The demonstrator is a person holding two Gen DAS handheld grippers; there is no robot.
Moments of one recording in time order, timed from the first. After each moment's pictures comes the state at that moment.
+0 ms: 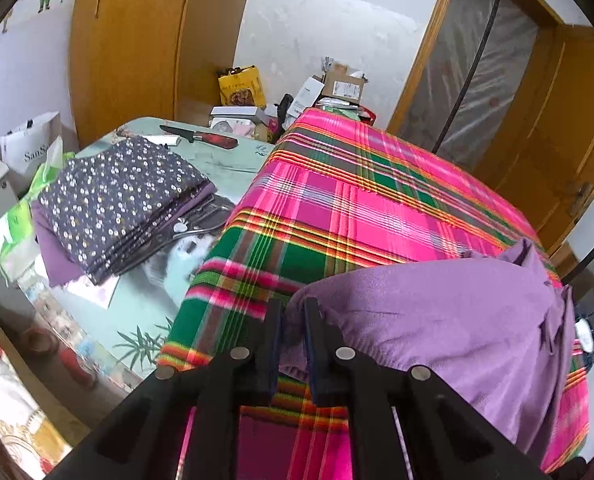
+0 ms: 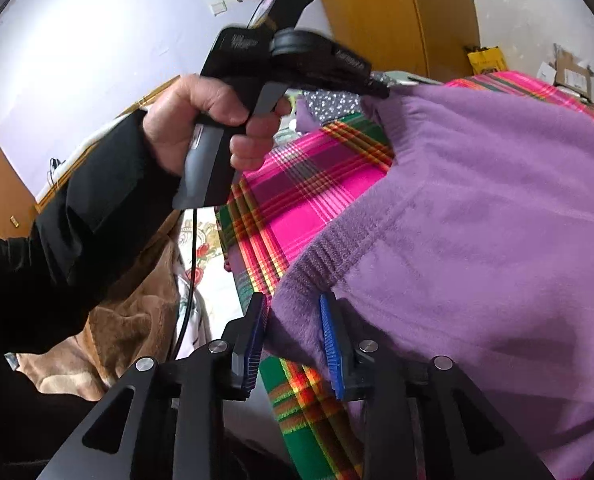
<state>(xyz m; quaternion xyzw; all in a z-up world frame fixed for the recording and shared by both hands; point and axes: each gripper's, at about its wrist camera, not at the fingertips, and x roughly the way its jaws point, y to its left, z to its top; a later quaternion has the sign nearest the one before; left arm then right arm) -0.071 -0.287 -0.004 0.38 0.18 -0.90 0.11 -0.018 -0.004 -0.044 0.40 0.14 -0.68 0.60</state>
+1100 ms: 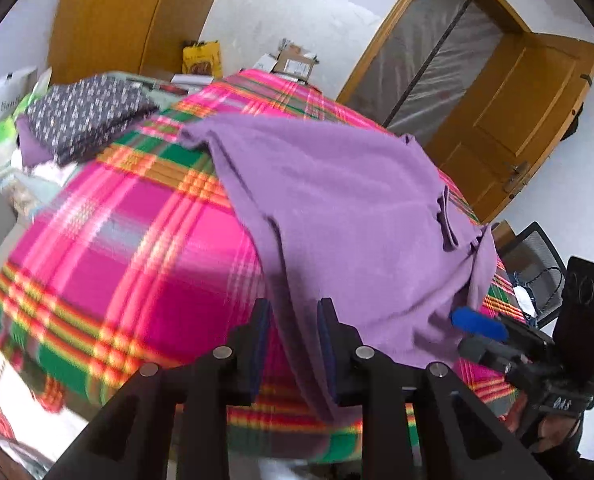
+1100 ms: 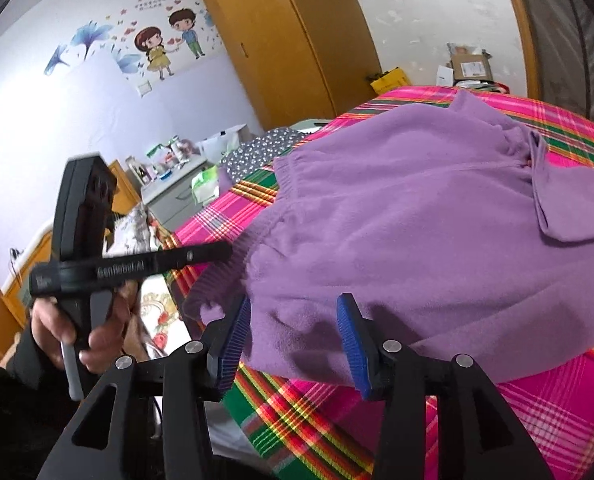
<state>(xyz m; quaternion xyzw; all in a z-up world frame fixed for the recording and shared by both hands) 0.053 -0.171 -0.030 0.38 0.25 -0.89 0.01 -0.051 0.088 -0.035 0.37 0.02 -0.78 0.50</state>
